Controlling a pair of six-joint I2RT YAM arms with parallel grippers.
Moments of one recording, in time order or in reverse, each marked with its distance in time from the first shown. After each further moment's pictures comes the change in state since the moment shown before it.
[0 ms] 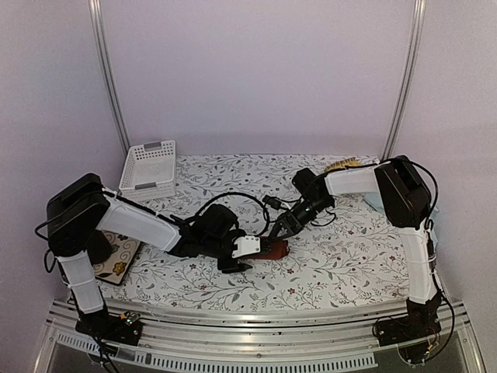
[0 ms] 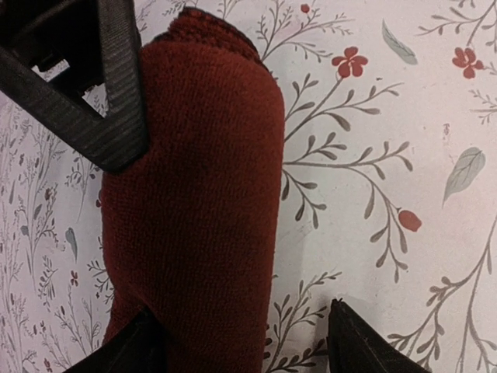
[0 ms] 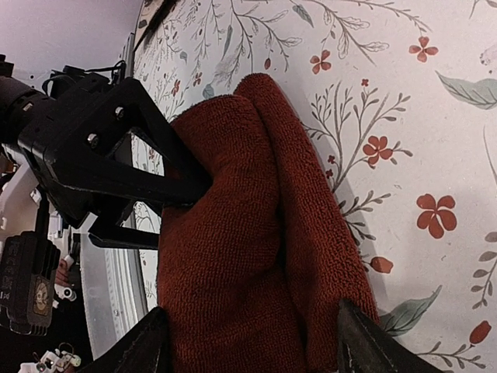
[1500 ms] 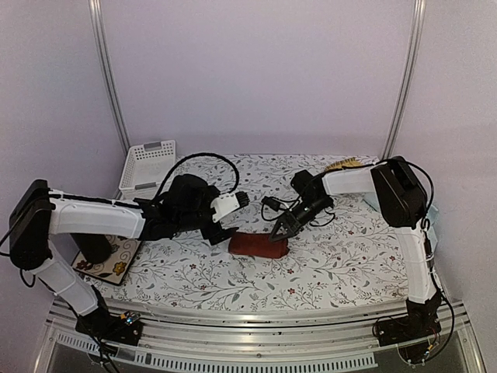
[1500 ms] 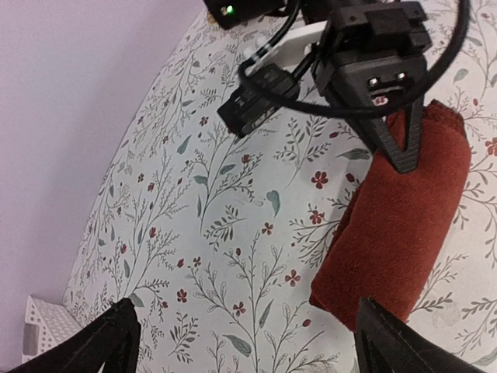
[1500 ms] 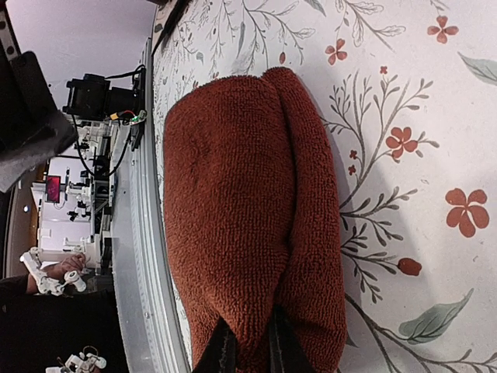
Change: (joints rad) left arm 0.078 -0.293 -0.035 0.000 -0.216 -0.080; right arm -0.002 0.046 0.043 -0.060 -0.087 0.040
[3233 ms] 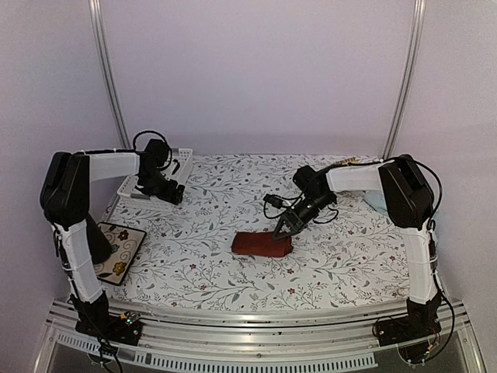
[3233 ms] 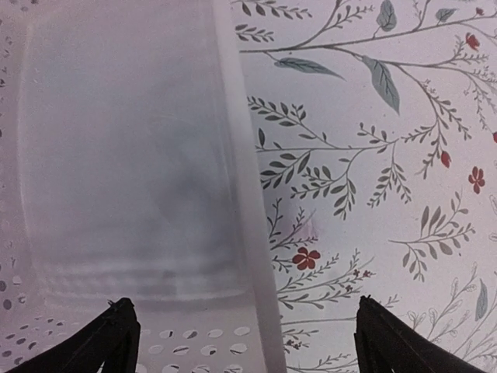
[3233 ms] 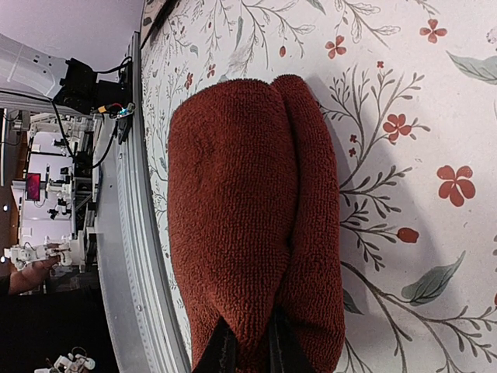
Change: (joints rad) left arm 0.616 0.422 0.554 -0.658 0.043 -0.520; right arm -0.001 -0.071 -0.018 -0.048 0.080 -0.020
